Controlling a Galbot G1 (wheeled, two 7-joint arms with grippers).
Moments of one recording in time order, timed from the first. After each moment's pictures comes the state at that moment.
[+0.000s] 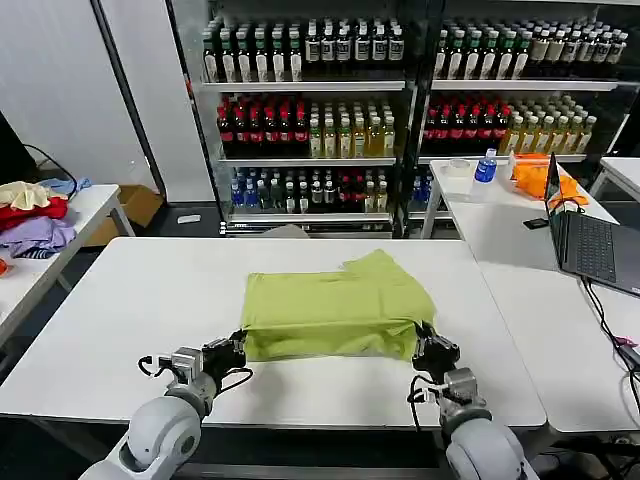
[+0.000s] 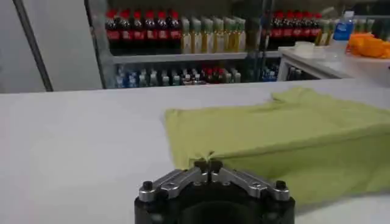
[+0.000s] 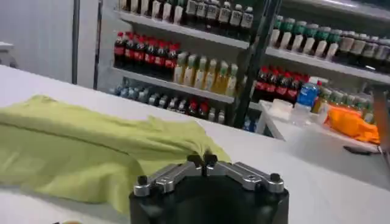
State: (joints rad) left arm 1.12 -0.99 -0.20 -1.93 -0.66 0.52 -0.32; right arm -1.21 1.12 0.27 1.96 0.20 -0.41 0.21
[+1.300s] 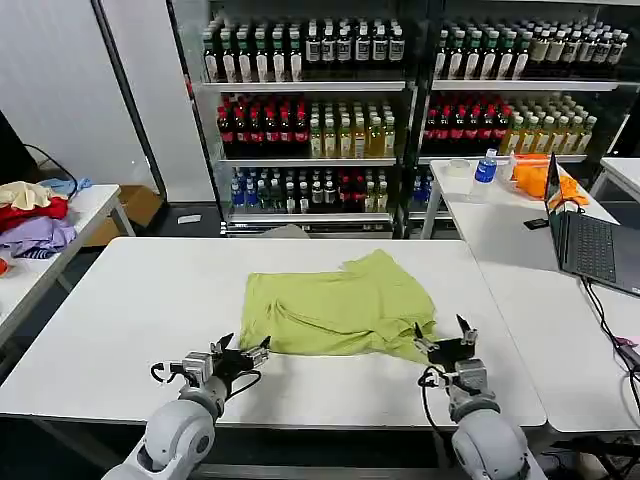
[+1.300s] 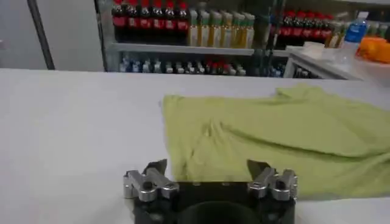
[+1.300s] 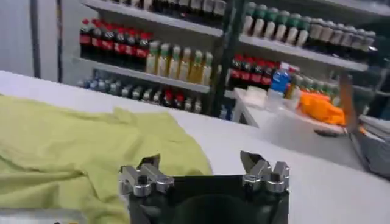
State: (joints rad) left arm 1.13 -1.08 -0.20 -1.88 -0.65 0.49 -0.32; right arm -1.25 1.16 0.36 1.95 0.26 -0.46 0.28
